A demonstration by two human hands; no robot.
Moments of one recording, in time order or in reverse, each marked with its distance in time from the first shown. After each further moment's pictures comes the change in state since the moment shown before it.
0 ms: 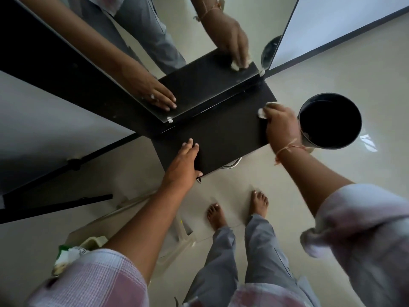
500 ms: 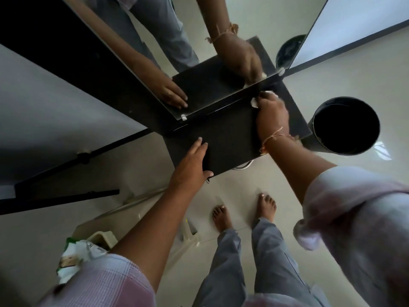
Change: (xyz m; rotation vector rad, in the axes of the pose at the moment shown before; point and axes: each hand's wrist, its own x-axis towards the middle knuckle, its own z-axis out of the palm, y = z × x) left_hand -0.008 -0.010 -0.001 -0.090 0.075 0.021; right_hand 0.032 -0.056 0.032 0.044 0.045 -0.025
